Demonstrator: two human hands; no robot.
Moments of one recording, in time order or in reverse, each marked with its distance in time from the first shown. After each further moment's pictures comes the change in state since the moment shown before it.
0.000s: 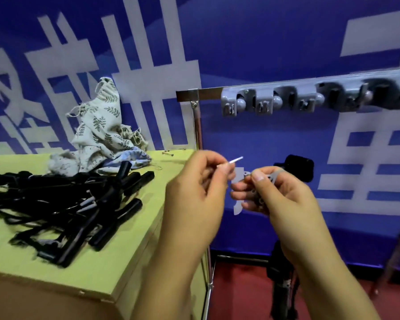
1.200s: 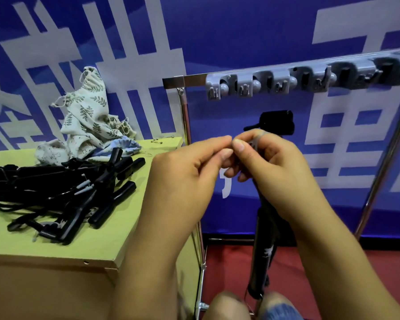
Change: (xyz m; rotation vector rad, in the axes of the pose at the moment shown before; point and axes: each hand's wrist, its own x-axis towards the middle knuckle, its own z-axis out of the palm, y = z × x) left_hand -0.028 0.039 -0.021 0.280 -0.086 0.270; right_hand -0.028 -0.031 0.000 -0.302 -0.124 -0.229
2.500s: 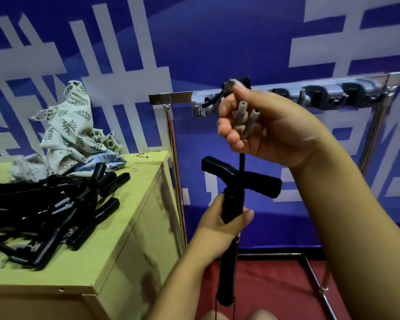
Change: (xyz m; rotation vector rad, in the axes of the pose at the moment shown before) left_hand -0.041 -0.073 0.110 -0.669 -0.378 -0.498; right_hand 0.064 -0.051 -0.037 0.385 -0.454 0.206
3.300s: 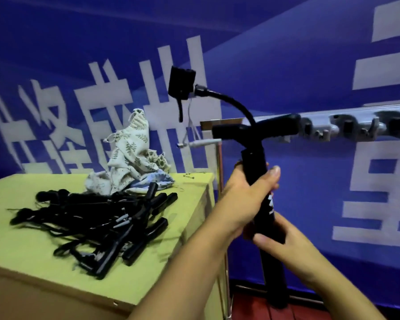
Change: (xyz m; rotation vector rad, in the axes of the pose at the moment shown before) left_hand 0.051 0.094 -0.036 -0.055 0.172 0.100; right_hand -0.005 0.163 -0.017 -0.301 0.279 0.013
